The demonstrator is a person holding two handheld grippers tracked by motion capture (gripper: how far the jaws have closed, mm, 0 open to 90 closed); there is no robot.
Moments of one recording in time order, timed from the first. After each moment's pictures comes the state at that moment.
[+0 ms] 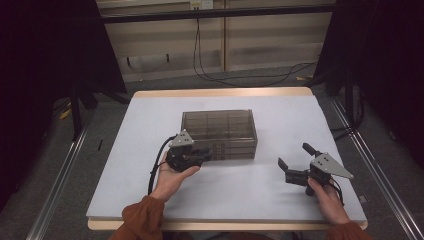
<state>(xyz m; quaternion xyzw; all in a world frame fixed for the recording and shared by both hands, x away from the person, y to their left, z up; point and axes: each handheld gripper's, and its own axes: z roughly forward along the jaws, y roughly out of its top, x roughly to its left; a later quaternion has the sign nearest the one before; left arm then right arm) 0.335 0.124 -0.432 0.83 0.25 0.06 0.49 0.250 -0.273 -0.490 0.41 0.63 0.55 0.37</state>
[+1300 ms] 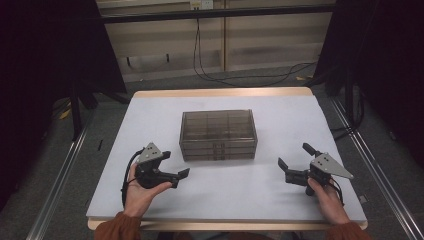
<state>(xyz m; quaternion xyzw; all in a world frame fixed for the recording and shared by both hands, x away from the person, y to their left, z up) 0.295 0.197 -0.427 0.81 0.32 0.12 0.47 0.250 -0.273 -0.490 0.41 0.63 0.55 0.37</state>
